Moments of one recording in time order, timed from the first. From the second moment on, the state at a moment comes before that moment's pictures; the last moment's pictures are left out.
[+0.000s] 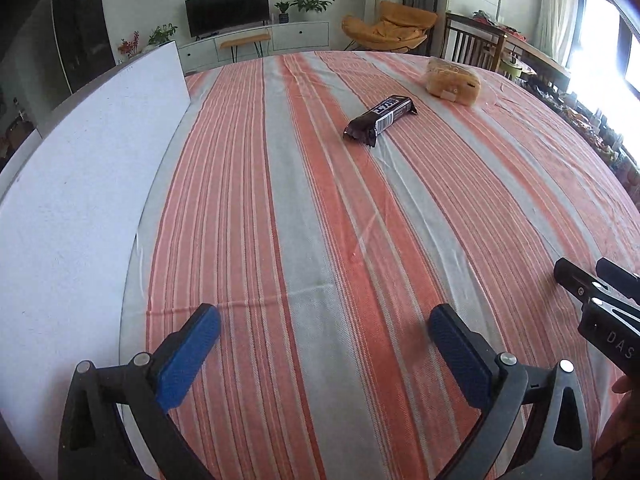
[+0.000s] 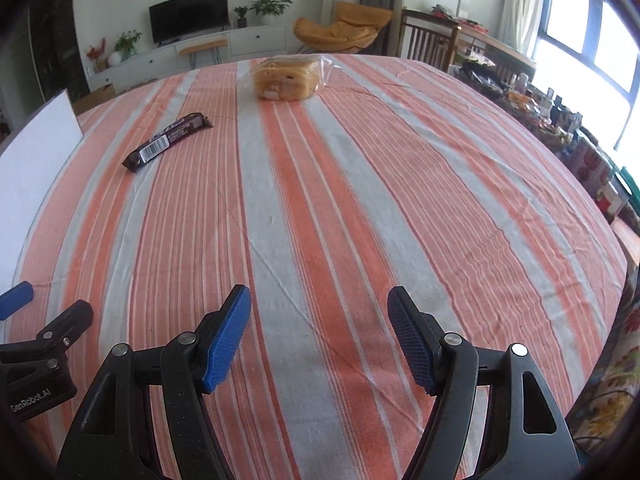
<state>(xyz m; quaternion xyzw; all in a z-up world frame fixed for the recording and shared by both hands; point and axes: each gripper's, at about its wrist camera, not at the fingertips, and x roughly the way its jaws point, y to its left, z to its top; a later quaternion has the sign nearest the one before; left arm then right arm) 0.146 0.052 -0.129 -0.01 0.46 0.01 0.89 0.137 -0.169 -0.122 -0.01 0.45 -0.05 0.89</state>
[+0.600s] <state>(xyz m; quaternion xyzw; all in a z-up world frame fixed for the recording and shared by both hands) 0.145 0.053 -0.129 -0.01 0.46 0.01 0.89 0.138 -0.175 -0.126 0.01 0.45 -0.05 0.89</state>
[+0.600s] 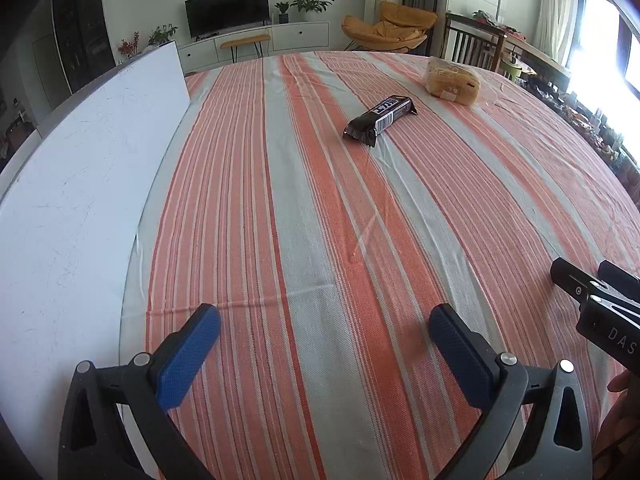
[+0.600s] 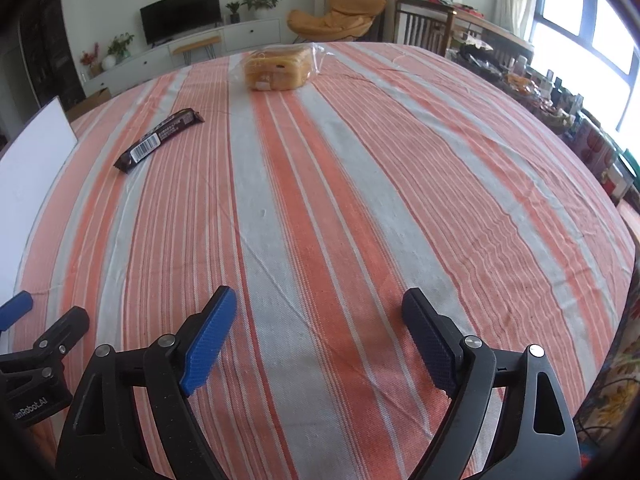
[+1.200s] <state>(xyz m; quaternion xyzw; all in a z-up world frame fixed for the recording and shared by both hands) 0.295 0.010 -0.091 0.03 0.51 -0.05 0.86 0.139 -0.174 -0.127 0.01 0.45 -0.04 0.89</state>
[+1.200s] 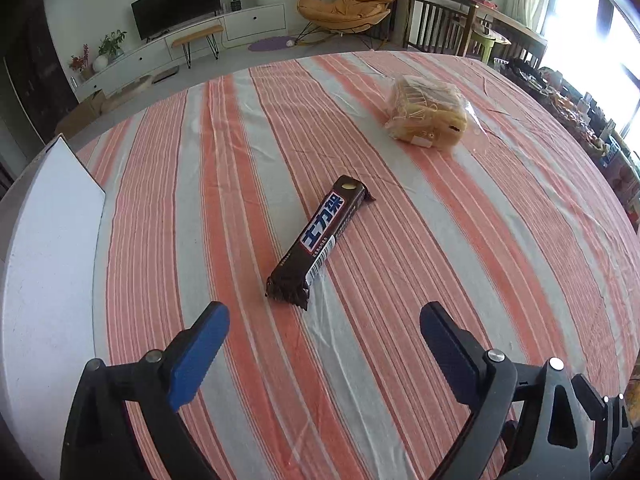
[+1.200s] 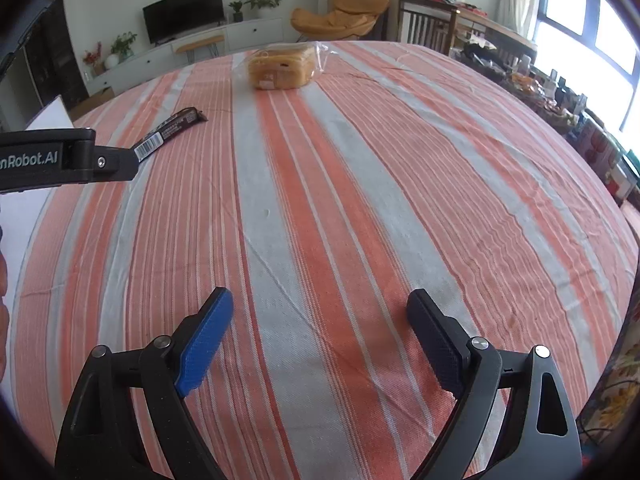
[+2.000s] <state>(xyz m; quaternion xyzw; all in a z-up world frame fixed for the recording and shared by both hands) 0.177 0.035 -0.117 -0.04 0.47 -0.02 0.88 0.141 -0.174 -0.127 0.01 0.45 -0.03 0.89</state>
